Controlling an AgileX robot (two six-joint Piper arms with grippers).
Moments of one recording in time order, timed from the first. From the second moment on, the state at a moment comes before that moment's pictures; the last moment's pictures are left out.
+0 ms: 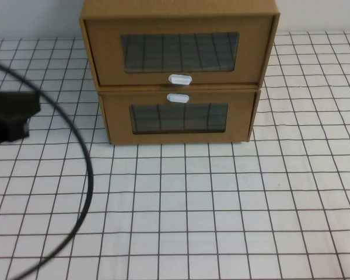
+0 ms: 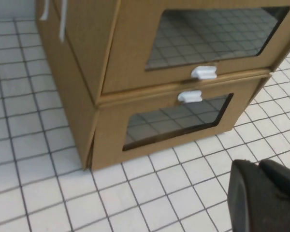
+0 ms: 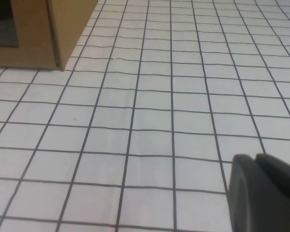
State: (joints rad) right arm 0.06 -0.01 0.02 0.12 0.36 -0.10; left arm -0.09 0.87 -0.89 -0.66 0.73 0.51
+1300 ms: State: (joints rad) right arm 0.06 -0.01 0.02 0.12 0.36 -0.10; left arm -0.28 1.91 -1.99 -0.75 0.91 0.79
